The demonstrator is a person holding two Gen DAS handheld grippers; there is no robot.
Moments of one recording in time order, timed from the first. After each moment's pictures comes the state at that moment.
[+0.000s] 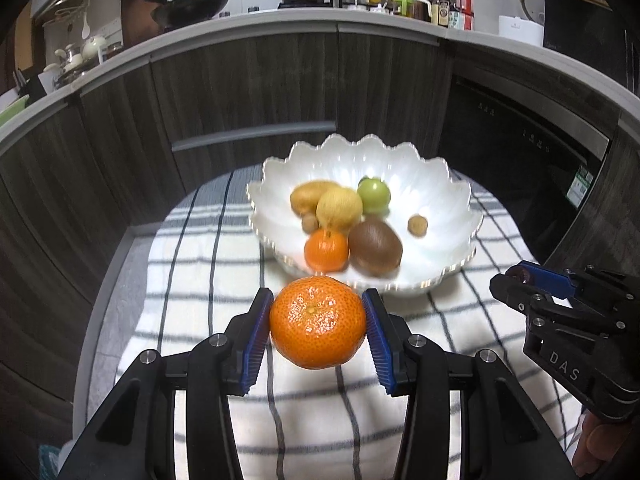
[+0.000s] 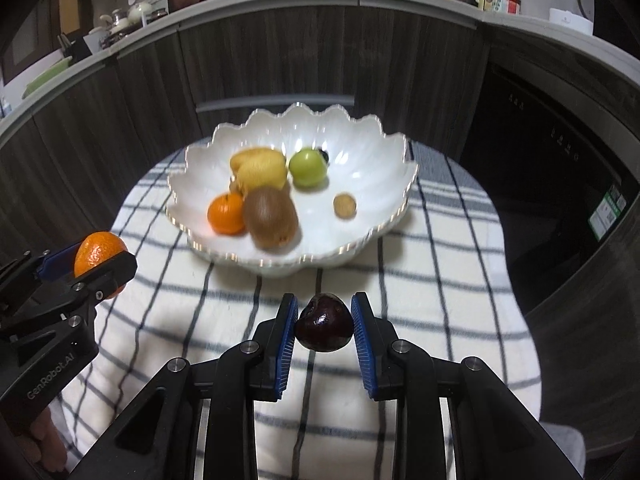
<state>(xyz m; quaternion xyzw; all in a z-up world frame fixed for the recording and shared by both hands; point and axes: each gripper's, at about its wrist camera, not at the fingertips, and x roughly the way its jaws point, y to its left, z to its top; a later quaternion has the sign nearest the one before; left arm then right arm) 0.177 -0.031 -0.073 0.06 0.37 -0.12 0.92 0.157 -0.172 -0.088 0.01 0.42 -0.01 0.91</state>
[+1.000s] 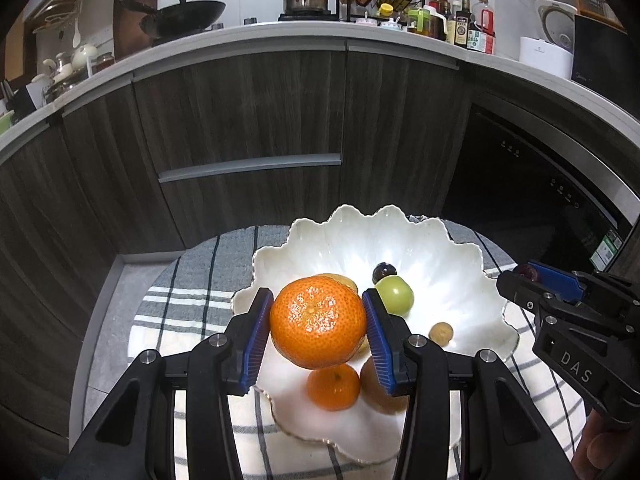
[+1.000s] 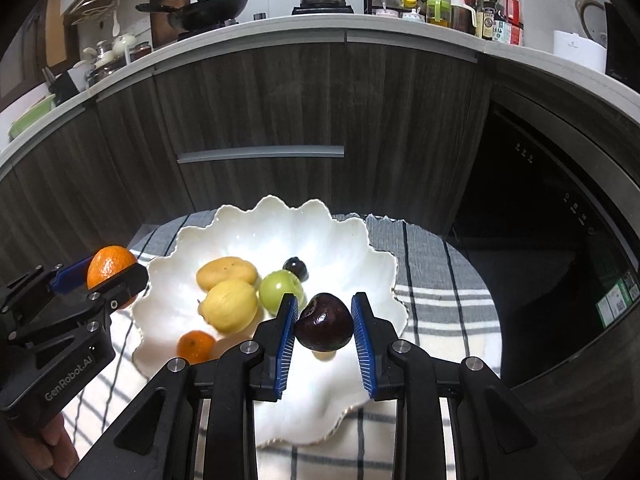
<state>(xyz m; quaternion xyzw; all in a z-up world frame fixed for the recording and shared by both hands) 0.301 -0.054 -0.051 0.04 0.36 -0.12 0.92 0.274 -0.201 -0.046 0.03 0.38 -0.02 0.93</state>
